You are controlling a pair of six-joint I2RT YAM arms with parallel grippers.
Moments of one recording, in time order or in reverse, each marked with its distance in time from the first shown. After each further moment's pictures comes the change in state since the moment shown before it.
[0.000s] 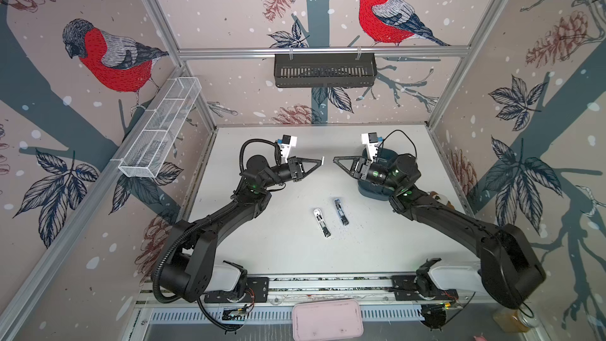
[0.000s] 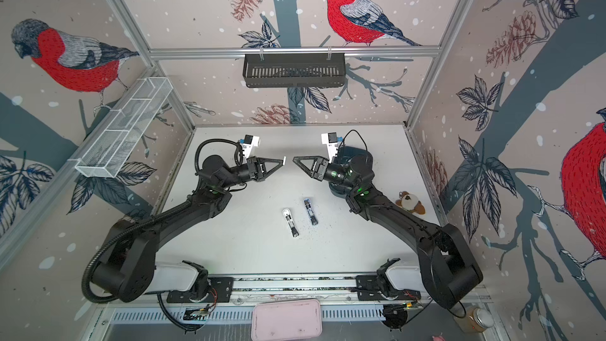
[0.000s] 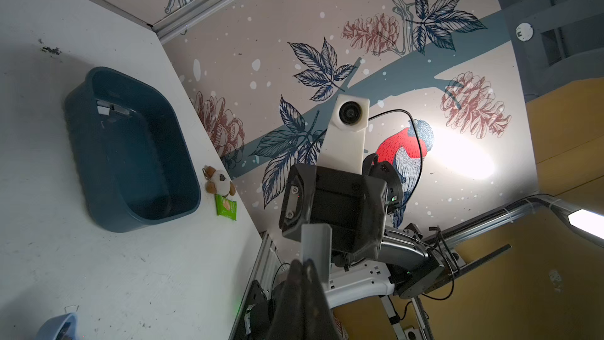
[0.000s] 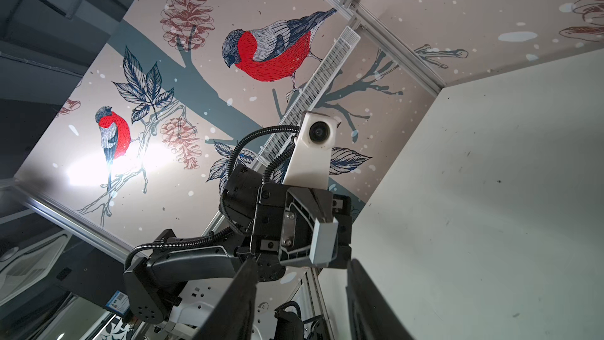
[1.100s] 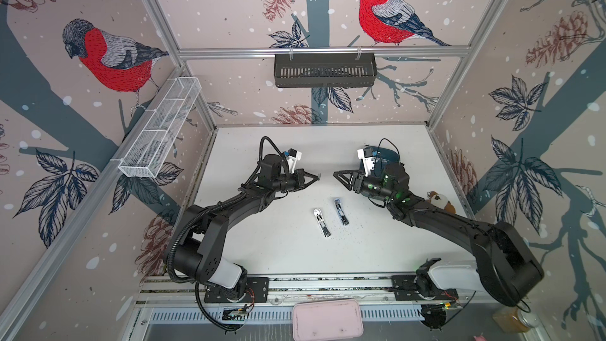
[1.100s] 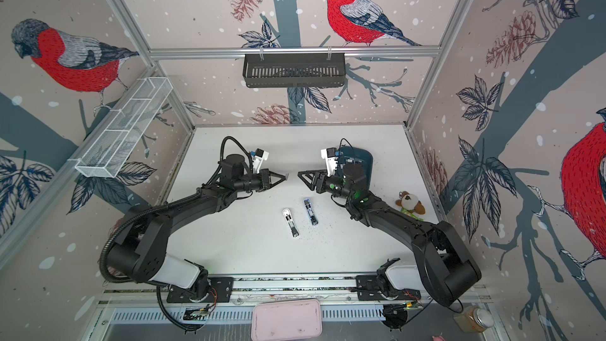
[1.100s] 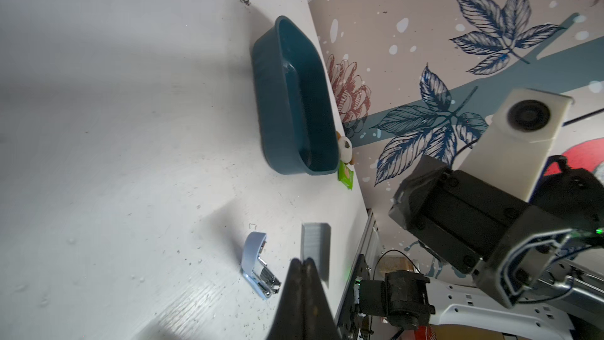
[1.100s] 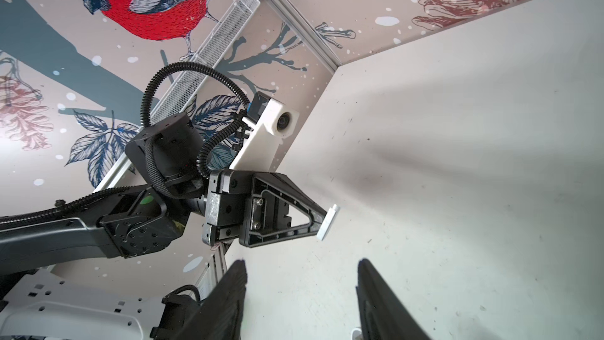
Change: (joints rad) left arm -0.001 0.119 0.046 -0.550 -0.147 0.478; right arm -0.016 0.007 -0.123 -0.209 0.137 -0.318
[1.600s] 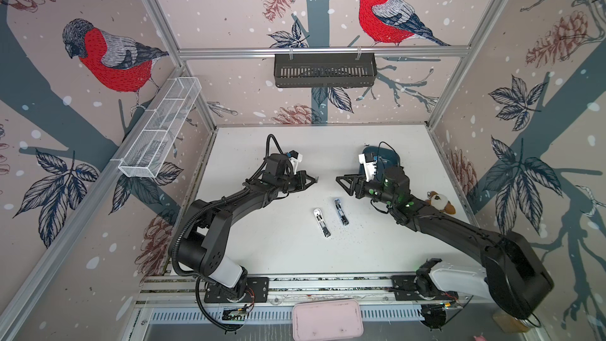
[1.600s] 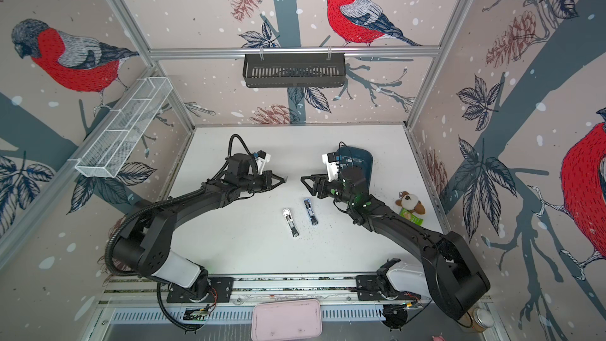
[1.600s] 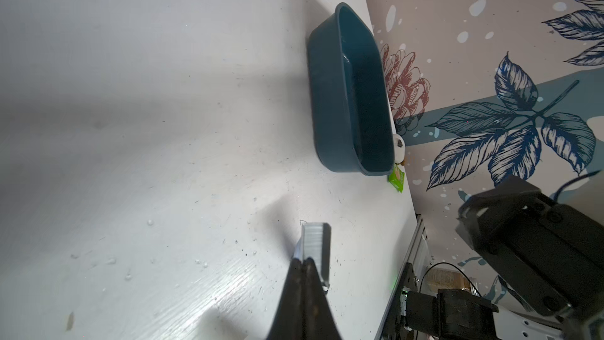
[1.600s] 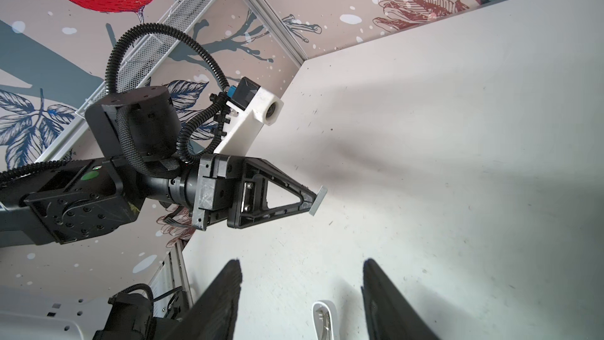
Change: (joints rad) left arm -0.016 0.053 0.066 -0.208 -0.142 0.148; right arm 0.032 -0.078 -0.013 -0.183 0.137 -0.137
